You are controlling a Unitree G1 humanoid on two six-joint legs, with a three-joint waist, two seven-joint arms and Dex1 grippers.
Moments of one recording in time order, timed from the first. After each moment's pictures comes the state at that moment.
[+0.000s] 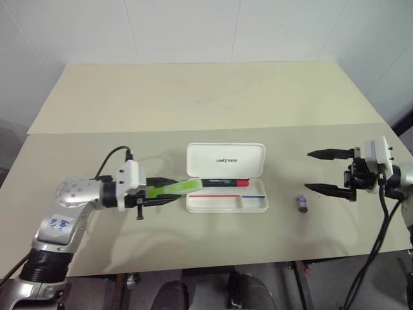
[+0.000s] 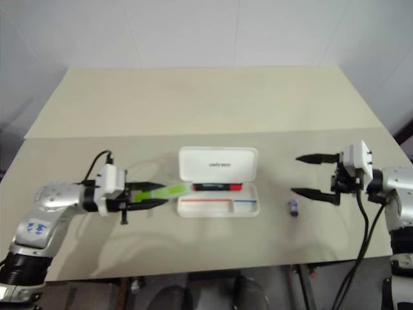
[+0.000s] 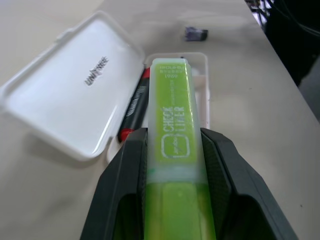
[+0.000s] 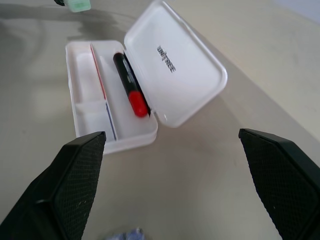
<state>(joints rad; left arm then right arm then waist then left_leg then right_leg) -0.32 0.68 -0.05 -0.15 -0.38 0.17 -1.12 -0.41 -0.92 -0.16 0.48 0.54 -0.13 1.53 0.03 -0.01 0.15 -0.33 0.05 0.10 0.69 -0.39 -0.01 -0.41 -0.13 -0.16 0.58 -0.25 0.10</state>
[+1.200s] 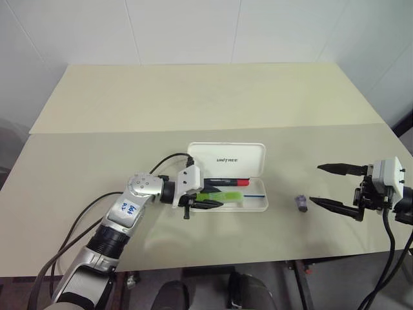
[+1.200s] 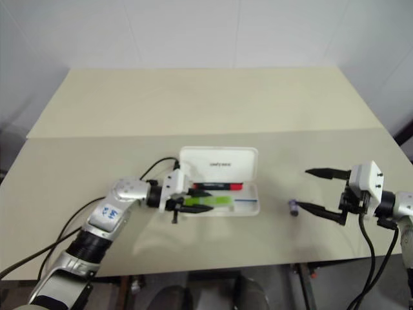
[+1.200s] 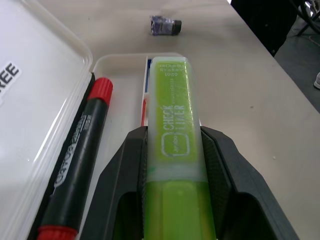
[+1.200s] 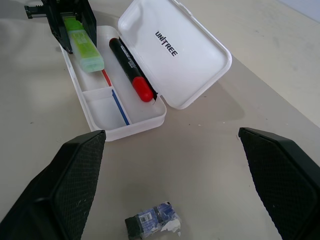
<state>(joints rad) -0.50 0.45 -0.29 0.05 -0.19 0.21 -1.07 -0.12 -0.91 -0.31 0.12 0.54 -0.02 1.35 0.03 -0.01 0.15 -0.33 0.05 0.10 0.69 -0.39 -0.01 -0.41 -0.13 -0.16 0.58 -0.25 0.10</state>
